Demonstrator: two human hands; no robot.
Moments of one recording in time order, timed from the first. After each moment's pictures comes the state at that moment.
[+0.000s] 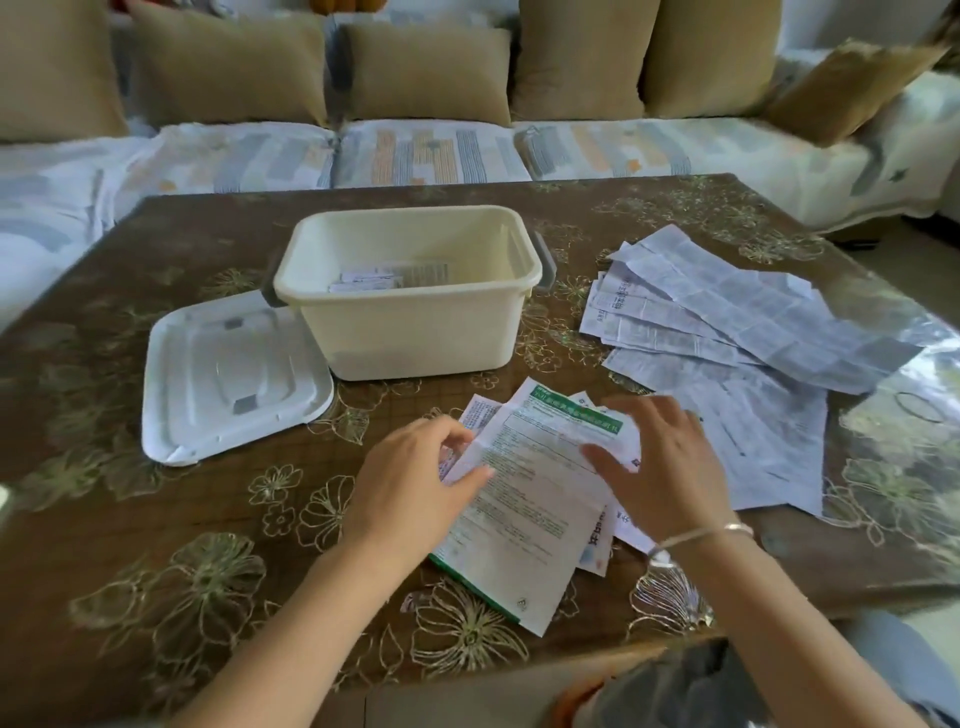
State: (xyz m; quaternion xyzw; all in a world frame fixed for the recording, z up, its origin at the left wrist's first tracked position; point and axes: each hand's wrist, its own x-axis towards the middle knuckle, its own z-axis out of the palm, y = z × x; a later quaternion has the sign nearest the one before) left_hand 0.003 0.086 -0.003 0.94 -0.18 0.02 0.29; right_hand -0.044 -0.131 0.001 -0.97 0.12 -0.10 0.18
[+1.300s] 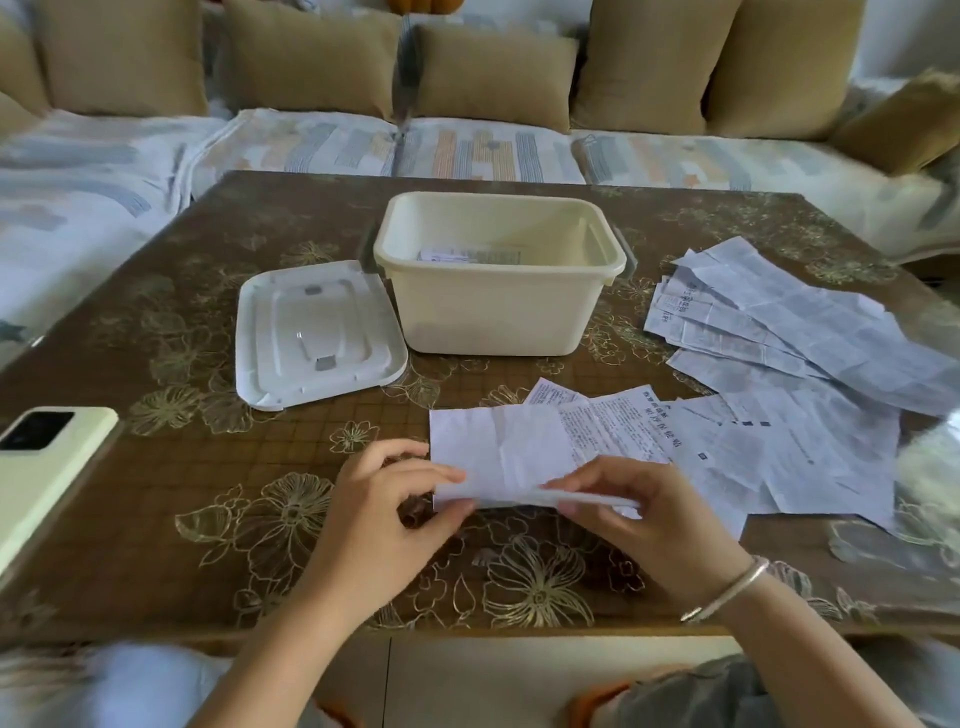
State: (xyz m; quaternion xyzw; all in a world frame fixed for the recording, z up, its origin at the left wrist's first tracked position) left_hand -0.043 0.173 -0.033 0.89 -0.18 0.10 0.40; right_hand -0.072 -0.074 -0.004 -0.84 -0.10 0.02 0.53
